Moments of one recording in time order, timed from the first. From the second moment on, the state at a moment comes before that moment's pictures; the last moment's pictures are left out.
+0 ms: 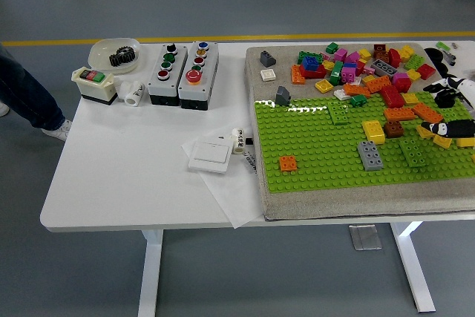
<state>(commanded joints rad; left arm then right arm) -0.09 0.05 -0.62 -0.18 0.40 0.22 0.10 0.61 -0.62 0.82 0.89 -1.52 -0.19 0.30</state>
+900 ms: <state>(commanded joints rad) -0.10 0.06 -0.60 -0.19 0.39 0.22 0.10 0.84 -0.48 0.48 0.60 -1.60 -0.25 0.36</state>
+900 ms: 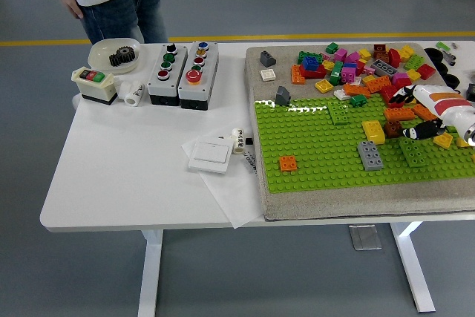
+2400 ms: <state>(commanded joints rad) -0.12 0.07 -0.54 -0.20 0.35 0.22 0.11 0.91 -0.37 0.31 0.41 -1.59 -0.27 0.33</state>
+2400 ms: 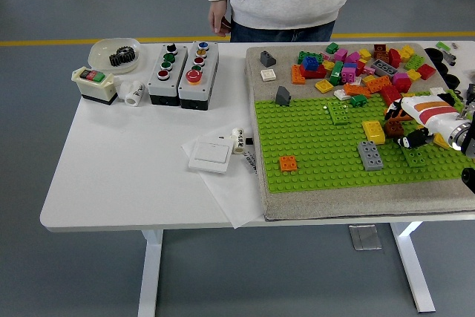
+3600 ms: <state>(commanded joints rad) -0.14 0.07 -0.56 -0.21 0.39 0.23 0.12 0.90 -0.34 0.27 0.37 -1.53 -0.30 0.34</state>
